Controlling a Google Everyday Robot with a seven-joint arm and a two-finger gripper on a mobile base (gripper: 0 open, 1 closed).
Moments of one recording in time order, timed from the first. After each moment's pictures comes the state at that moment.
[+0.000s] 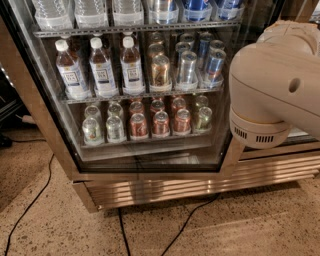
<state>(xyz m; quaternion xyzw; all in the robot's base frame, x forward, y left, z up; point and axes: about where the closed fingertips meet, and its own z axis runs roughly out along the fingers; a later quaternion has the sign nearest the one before) 0.567 -0.282 1.056 0.10 0.69 -0.31 0.65</state>
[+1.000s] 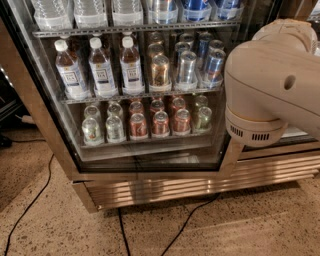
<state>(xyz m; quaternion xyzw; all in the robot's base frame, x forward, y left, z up) 0.570 -0.273 1.057 0.10 0.69 -0.30 0.65</state>
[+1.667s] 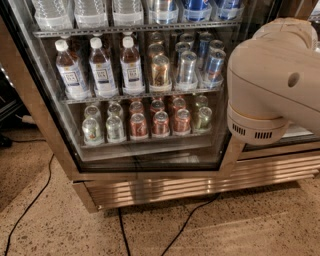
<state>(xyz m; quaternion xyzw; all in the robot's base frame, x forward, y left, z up) 0.574 -0.270 1.058 0.10 0.69 -0.29 0.65</state>
